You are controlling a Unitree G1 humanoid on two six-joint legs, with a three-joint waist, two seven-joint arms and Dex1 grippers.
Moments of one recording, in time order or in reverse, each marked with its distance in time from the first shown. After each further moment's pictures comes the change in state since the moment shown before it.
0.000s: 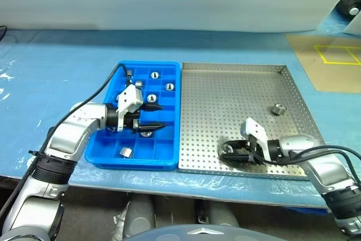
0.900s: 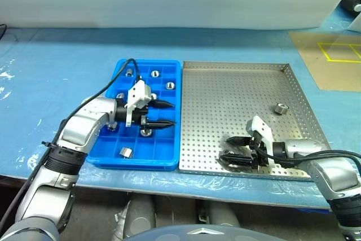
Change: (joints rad) left arm -0.084 -0.068 -0.068 0.079 0.003 -0.018 -0.060; right arm 0.171 -0.033 -0.110 -0.125 0.089 0.106 -0.050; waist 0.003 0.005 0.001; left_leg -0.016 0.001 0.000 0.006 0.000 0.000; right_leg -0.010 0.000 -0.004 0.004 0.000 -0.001
